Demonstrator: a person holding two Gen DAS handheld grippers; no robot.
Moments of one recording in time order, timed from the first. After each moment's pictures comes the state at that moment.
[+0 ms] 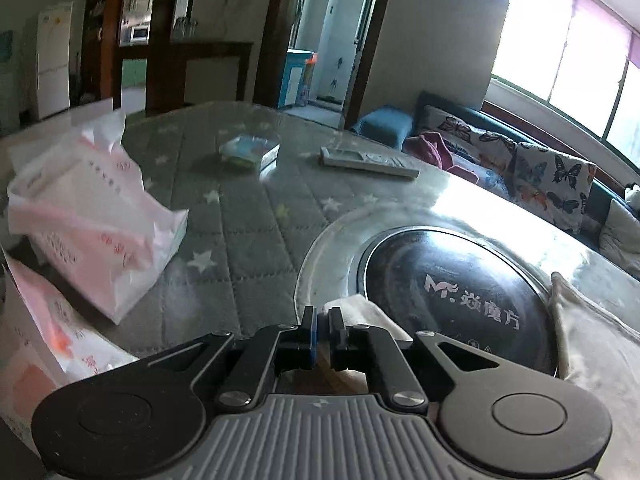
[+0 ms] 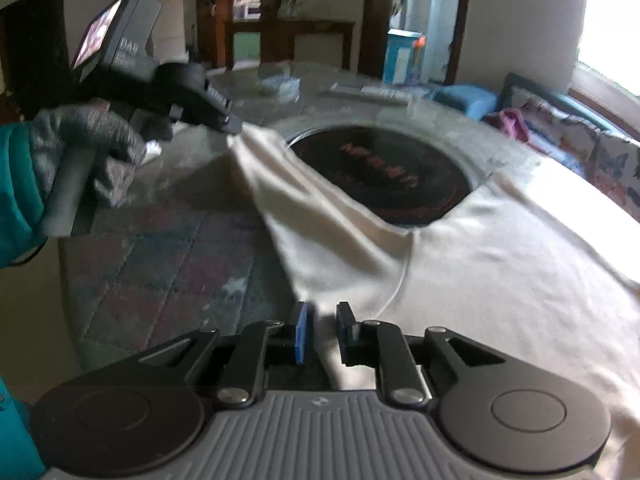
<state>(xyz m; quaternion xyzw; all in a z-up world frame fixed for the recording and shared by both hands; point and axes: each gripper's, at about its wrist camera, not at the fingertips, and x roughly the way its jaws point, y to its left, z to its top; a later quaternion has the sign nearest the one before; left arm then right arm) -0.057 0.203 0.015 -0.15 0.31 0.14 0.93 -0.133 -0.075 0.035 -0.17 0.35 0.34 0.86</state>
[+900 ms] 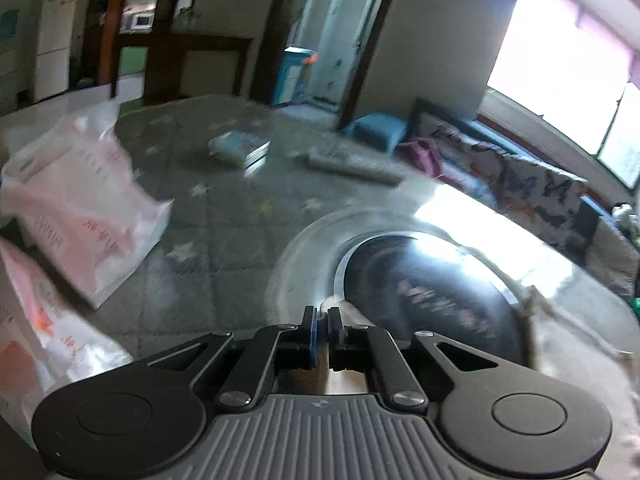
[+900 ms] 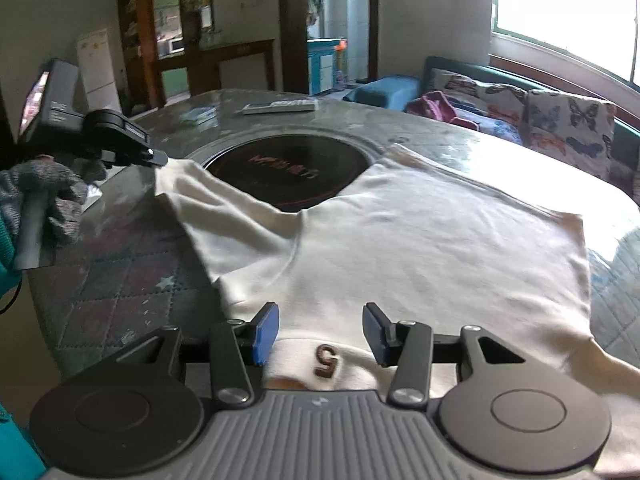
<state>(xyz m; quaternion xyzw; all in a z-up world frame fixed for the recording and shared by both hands) -0.062 0.191 0.025 -0.18 0.30 0.12 0.93 -0.142 -0.151 0.051 -0.08 0.35 0.25 0.90</state>
